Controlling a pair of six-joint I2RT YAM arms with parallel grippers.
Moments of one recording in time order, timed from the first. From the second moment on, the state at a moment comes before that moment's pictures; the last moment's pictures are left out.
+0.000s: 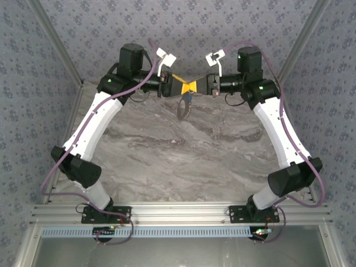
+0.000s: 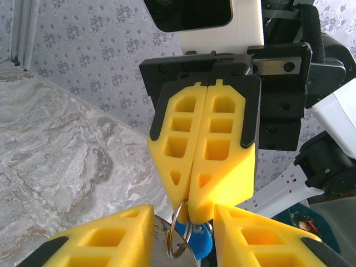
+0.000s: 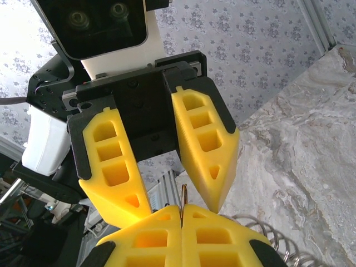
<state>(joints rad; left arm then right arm) -0.51 1.70 1.99 -0.66 1.02 -0.21 0.31 1.56 1.78 -0.59 -1.14 0.32</state>
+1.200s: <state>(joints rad) -0.50 1.64 1.85 -0.56 0.95 -0.20 0.31 1.56 1.70 -0.48 -1.13 0.41</state>
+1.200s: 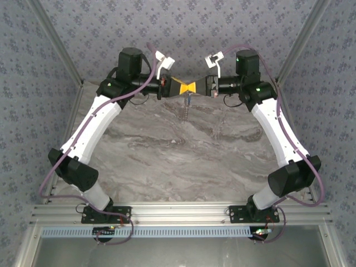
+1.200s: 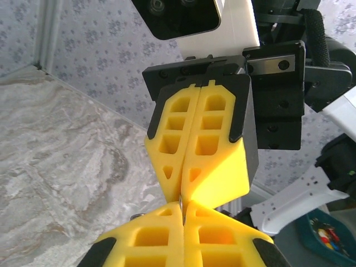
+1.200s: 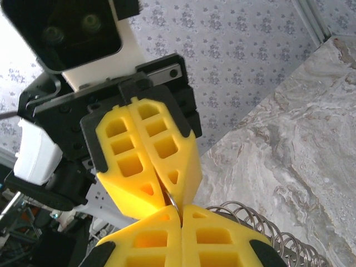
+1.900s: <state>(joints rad) -0.50 1.57 1.70 -0.29 0.79 -0.25 0.16 1.39 1.46 -0.03 -0.99 0.82</state>
